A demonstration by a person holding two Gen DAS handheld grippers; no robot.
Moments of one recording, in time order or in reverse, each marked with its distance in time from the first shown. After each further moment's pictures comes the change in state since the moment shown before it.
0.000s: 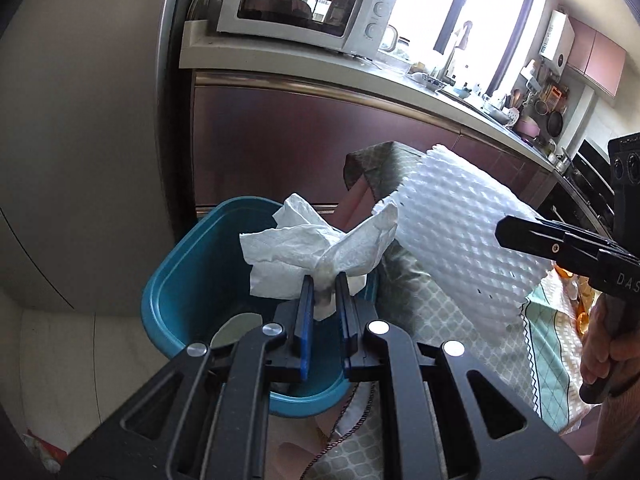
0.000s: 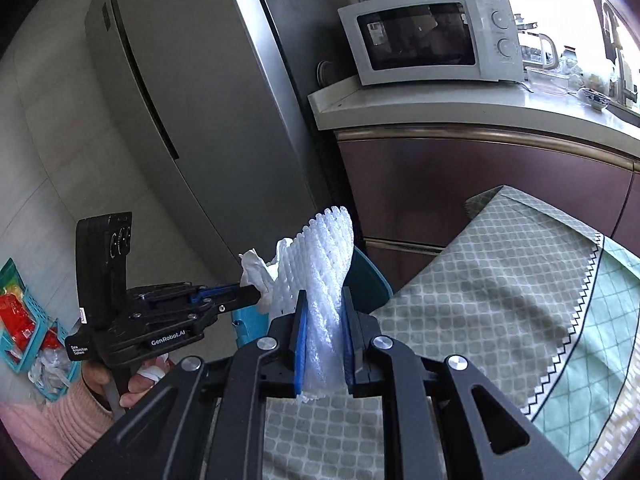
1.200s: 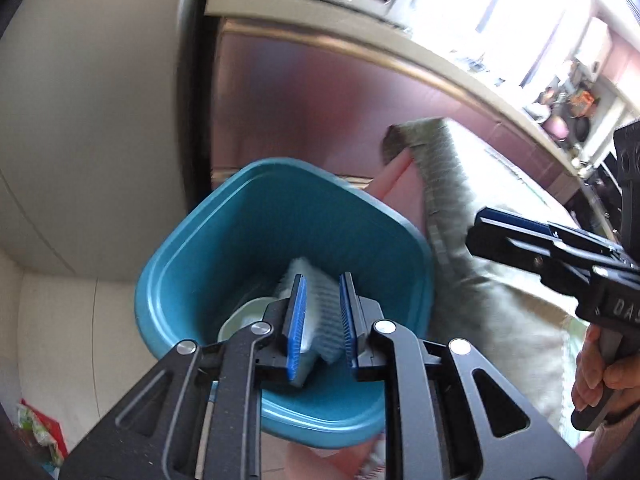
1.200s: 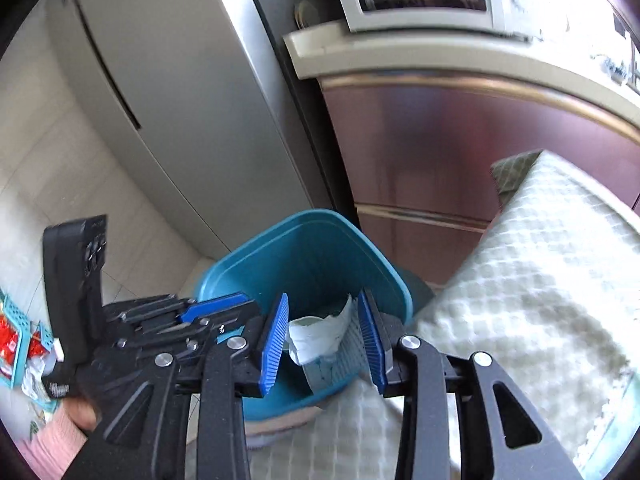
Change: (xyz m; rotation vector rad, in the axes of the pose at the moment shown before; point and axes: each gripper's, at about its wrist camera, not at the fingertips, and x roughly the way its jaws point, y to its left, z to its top) left arm 0.067 0.014 -0.001 -0.076 0.089 0.034; right arm 0.049 0.006 0.019 0.024 0.107 -0.057
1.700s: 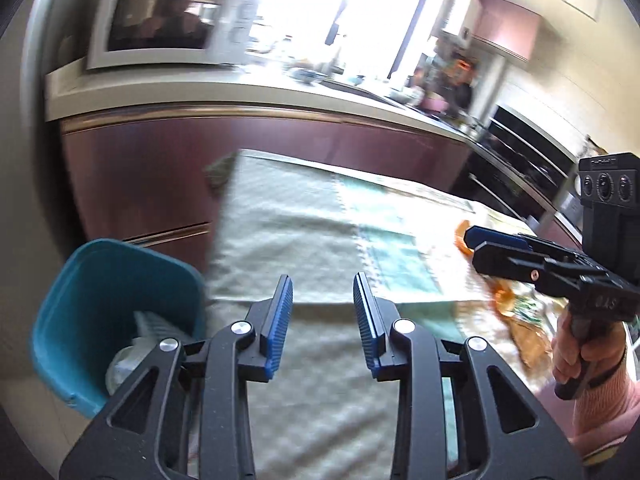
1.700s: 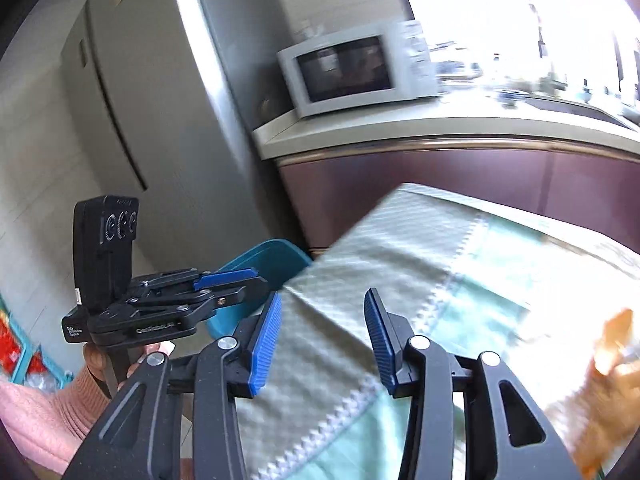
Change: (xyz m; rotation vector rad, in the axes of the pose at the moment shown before) left arm -0.045 -0.163 -0.014 0.310 -0.091 -0.347; right arm -0.200 -0.070 -0.113 0.140 -0.262 -0.152
